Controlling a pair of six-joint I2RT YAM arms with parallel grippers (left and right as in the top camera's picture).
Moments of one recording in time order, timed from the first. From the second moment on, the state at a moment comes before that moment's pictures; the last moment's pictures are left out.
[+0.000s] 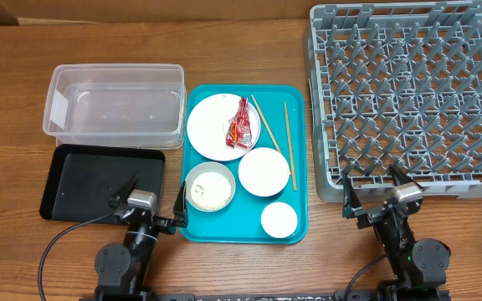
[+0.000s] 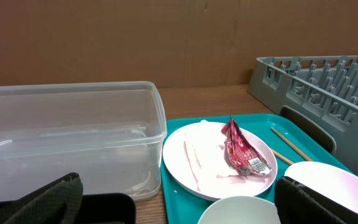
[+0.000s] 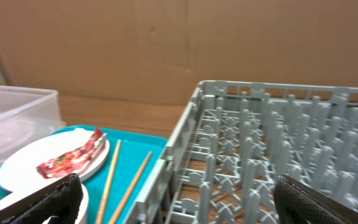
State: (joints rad) left arm -0.06 0.02 0.01 -0.06 0.16 -0.05; right arm 0.04 0.01 0.02 -0.01 -0.24 0.02
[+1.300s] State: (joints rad) left arm -0.06 0.02 0.01 -0.06 0.16 -0.05; right arm 0.09 0.80 1.13 -1.09 -0.66 0.17
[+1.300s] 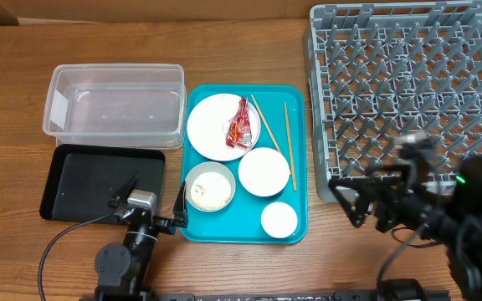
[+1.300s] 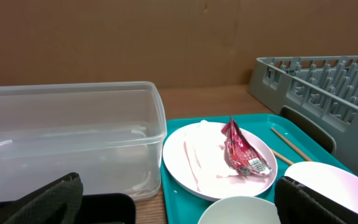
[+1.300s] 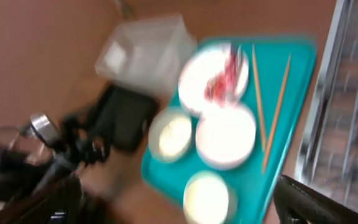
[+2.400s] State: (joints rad) left arm -0.06 0.02 0.01 -0.03 0.17 -0.05; right arm 0.61 1.24 1.12 -1.11 -0.17 0.48
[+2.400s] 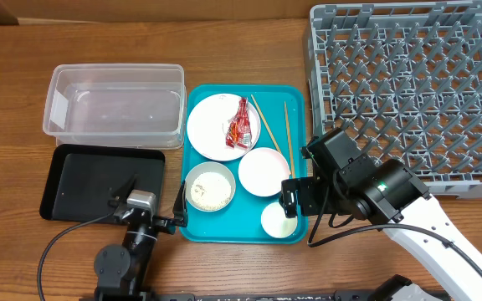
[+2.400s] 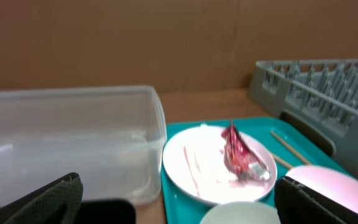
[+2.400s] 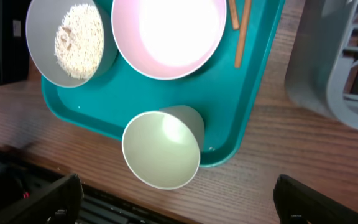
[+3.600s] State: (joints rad) left arm -0.06 0.73 0.70 -0.41 0.87 -0.53; right arm 0.48 1.23 1.12 -0.97 -0.14 0.63
